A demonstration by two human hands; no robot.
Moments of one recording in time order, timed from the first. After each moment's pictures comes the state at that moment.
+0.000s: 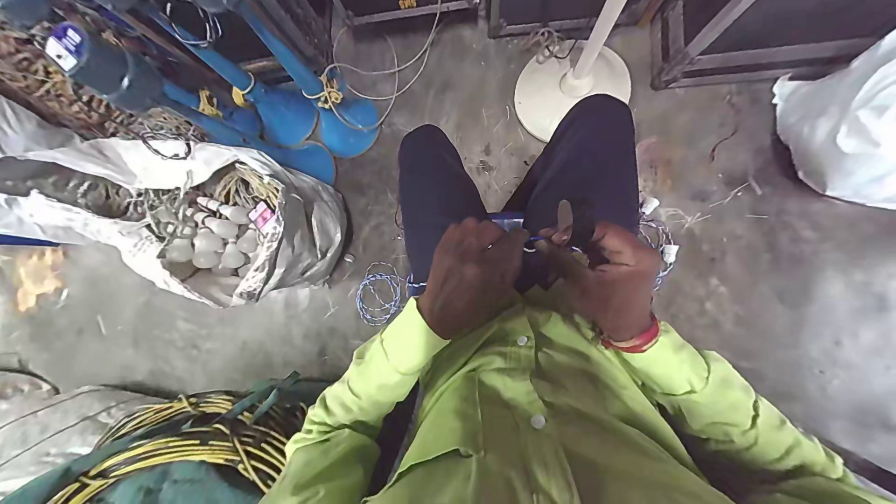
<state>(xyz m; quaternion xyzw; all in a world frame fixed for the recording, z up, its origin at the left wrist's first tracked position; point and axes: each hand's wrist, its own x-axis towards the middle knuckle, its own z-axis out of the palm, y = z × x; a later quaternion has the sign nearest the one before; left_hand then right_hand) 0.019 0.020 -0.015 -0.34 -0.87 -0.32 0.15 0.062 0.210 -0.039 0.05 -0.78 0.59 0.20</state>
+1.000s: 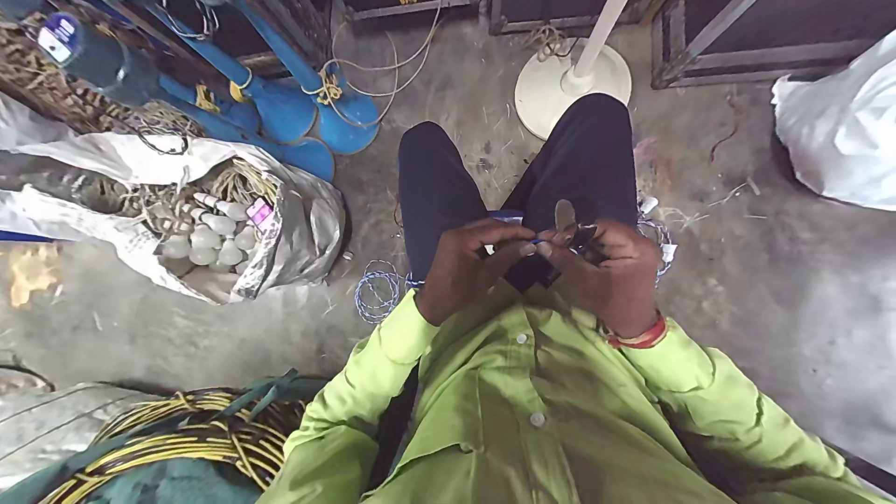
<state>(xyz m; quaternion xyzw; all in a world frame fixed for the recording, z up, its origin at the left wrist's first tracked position) 0.015 0.011 -0.019 -0.25 -0.74 -0.62 -0.10 0.061 0.216 -0.037 0.08 -0.75 0.63 0.16</state>
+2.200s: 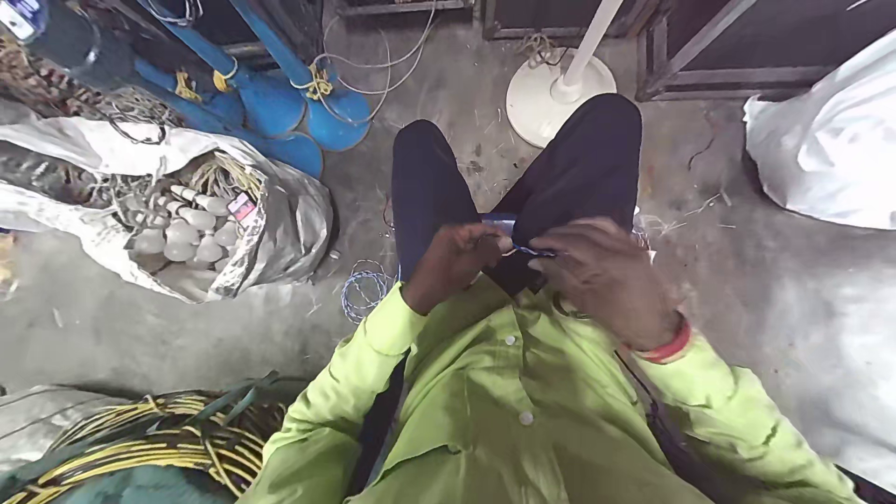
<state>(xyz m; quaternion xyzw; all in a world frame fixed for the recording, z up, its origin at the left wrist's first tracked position) 0.005 0.010 -0.035 -0.17 -0.71 -0.64 -0.24 0.059 0.243 -0.015 0.19 -0.90 0.37 0.11</state>
